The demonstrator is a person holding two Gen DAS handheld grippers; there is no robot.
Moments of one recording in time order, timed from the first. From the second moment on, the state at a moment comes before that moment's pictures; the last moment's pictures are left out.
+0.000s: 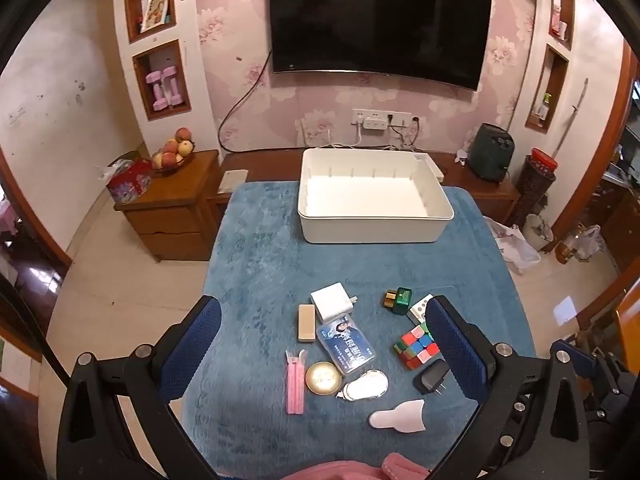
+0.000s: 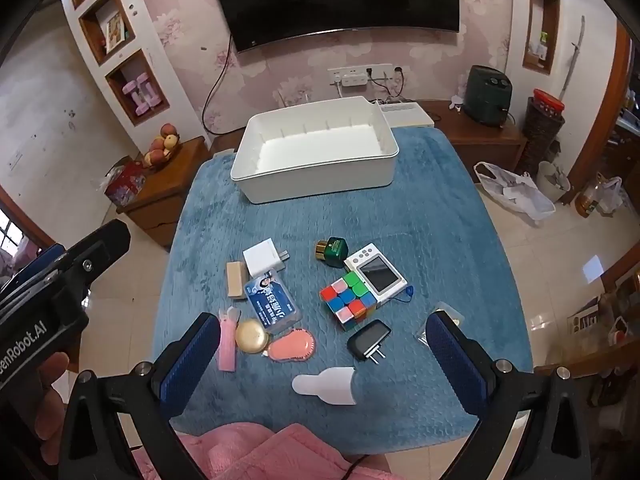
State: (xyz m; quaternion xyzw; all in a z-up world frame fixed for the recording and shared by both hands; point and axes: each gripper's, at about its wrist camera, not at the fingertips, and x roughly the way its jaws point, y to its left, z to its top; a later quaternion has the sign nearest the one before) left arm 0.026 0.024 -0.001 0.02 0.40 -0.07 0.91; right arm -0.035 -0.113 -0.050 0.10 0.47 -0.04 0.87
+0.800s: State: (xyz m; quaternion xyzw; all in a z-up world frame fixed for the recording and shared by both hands) left arm 0.040 0.028 -0.076 0.01 0.57 -0.15 0.81; right arm -0.062 -0.114 -0.111 0.19 0.59 -0.11 0.78
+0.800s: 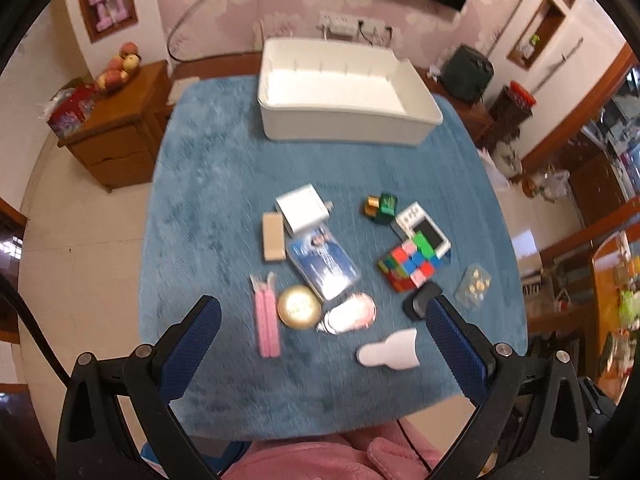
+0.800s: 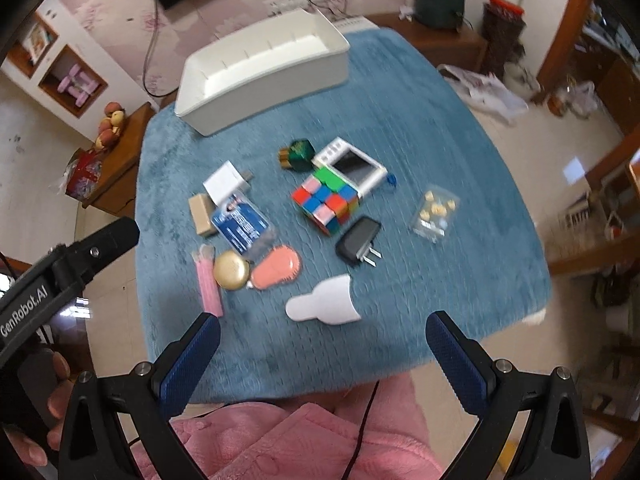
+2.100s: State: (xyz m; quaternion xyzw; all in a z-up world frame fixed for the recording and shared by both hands) left arm 0.027 -0.037 -0.210 -0.18 0.76 0.07 0.62; right arm 0.003 -0.281 -0.238 0.28 0.74 -0.03 0.61
